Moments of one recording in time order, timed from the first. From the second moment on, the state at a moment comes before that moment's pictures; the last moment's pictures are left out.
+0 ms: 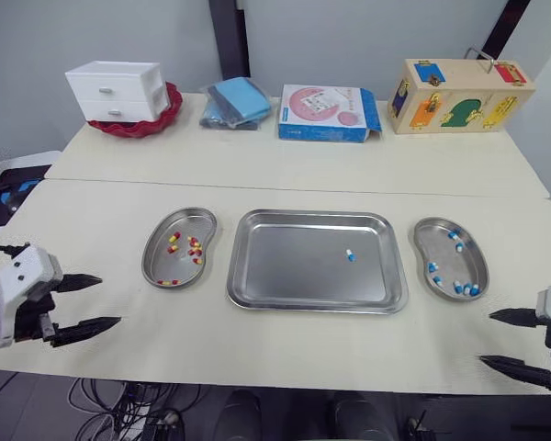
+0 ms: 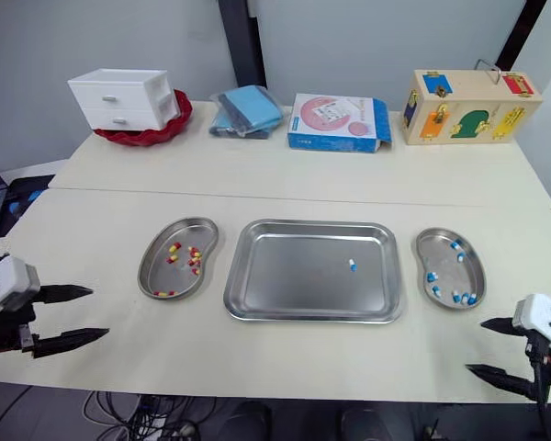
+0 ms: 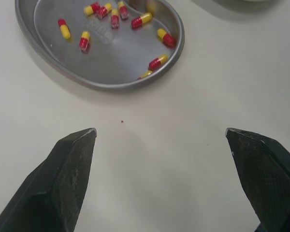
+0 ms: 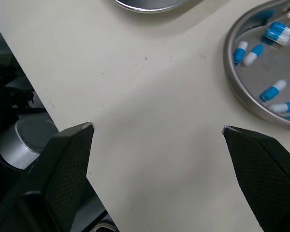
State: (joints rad) left arm 0.25 1.10 0.59 -0.03 -0.37 0.34 -1.34; right arm 0.55 -1.09 -0.61 -0.37 0.49 0.46 1.21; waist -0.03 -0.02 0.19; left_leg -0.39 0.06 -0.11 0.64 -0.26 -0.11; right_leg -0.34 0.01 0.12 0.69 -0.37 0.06
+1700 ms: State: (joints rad) left arm 0.47 0.37 0.20 -0.35 -0.53 -0.30 -1.14; right arm -0.37 -0.46 0.23 -0.37 0.29 1.01 0.24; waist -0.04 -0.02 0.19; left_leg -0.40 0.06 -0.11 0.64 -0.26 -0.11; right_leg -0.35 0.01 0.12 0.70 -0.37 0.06
